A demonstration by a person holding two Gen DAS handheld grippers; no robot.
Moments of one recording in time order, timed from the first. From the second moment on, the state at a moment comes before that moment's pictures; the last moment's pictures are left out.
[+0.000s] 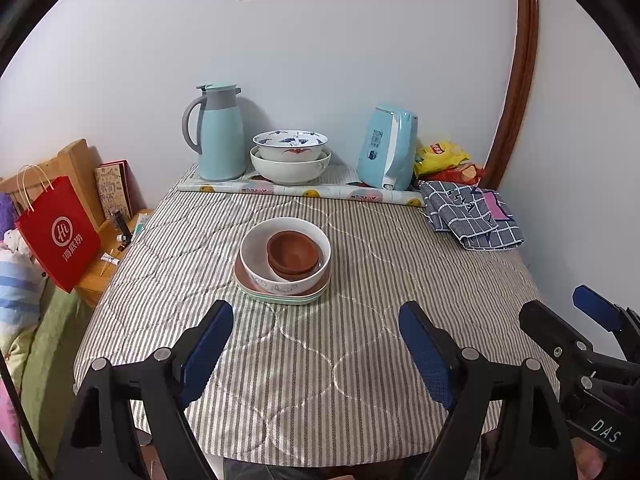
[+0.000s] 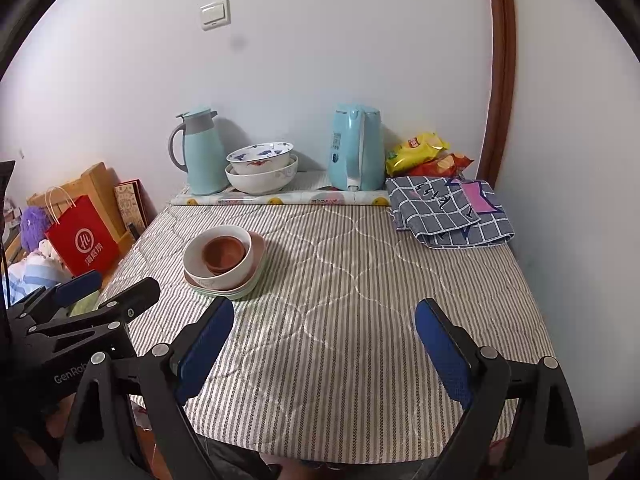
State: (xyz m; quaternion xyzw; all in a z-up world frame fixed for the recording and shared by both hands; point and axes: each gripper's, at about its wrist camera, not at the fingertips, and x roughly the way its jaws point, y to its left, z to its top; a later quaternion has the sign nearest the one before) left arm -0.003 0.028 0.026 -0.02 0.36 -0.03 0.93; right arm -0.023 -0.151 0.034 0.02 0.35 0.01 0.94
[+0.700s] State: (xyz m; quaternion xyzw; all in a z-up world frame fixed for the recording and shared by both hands) left arm -0.005 0.030 0.024 -0.02 0.36 -0.03 0.93; right arm -0.019 -0.146 0.030 0.02 0.36 0.01 0.93
